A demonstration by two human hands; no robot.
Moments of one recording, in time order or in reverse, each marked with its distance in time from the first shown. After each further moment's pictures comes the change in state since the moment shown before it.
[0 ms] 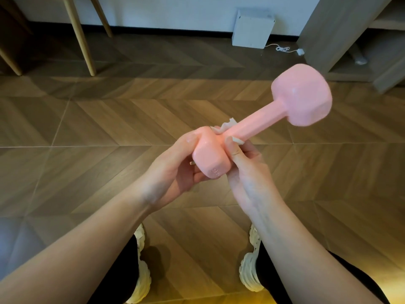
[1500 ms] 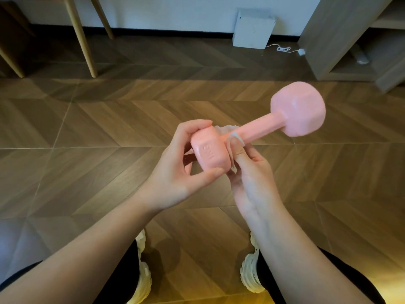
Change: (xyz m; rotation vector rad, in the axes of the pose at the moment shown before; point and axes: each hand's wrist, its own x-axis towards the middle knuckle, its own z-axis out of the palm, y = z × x) left_hand -0.002 -0.002 0.004 0.731 0.044 0.541; right_hand -0.008 -0.003 0.002 -0.031 0.145 0.058
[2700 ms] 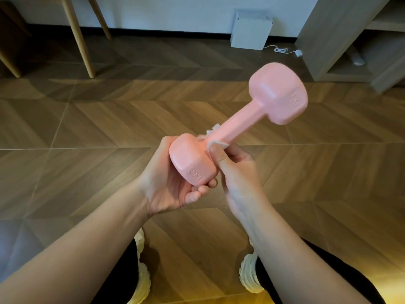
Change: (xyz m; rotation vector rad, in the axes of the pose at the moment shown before) left_hand 0.014 0.012 -0.012 -0.980 -0.186 -1.072; right_hand 0.003 0.013 0.005 -0.206 -0.166 -0.083
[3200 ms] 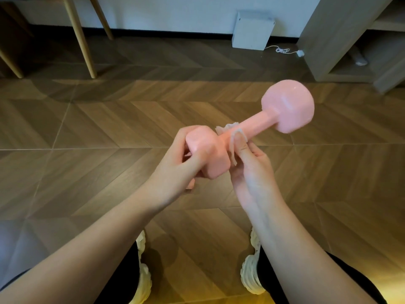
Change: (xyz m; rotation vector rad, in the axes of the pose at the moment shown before) left_hand 0.010 -0.013 -0.002 0.645 0.288 0.704; right_hand 0.009 -0.014 -0.006 0.351 0.046 0.006
